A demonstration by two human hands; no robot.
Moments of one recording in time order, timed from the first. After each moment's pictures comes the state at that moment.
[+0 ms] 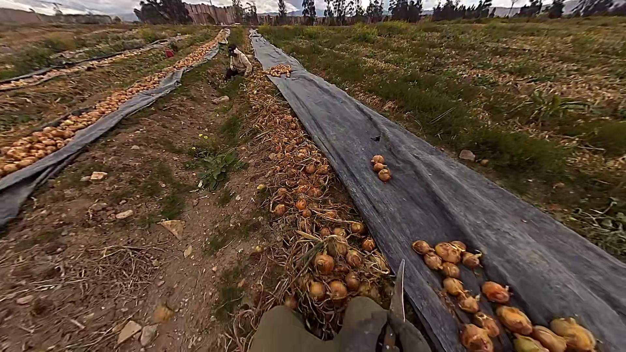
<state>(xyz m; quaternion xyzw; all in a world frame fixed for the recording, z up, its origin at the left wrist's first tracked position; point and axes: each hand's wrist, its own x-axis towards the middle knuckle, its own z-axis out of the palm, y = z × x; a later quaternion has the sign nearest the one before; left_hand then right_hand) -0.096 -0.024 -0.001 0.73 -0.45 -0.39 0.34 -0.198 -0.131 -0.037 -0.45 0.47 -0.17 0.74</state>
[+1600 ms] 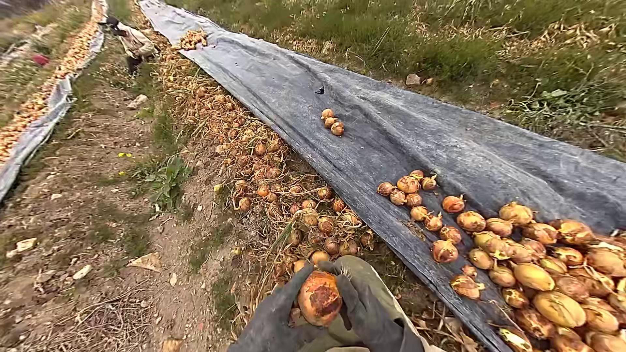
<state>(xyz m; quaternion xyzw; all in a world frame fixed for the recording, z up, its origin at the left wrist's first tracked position) -0.013 0.020 0.061 0.73 -0.55 -0.30 0.27 -0.197 -0.110 0.011 -0.64 0.23 -0.23 0.69</state>
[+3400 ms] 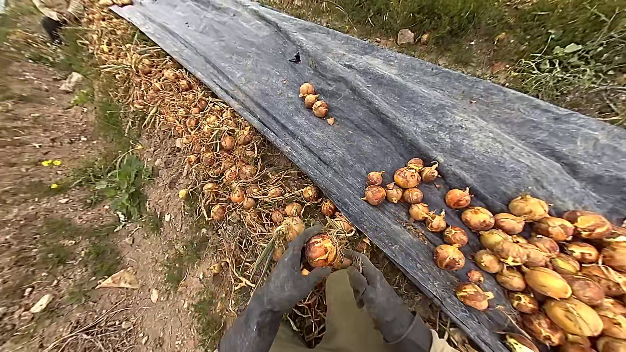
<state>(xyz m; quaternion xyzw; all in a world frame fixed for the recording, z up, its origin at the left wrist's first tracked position) 0.050 -0.170 -0.023 0.69 -0.49 -0.40 0.35 -0.176 -0.231 -0.088 -0.57 0.39 -0.18 0.70</state>
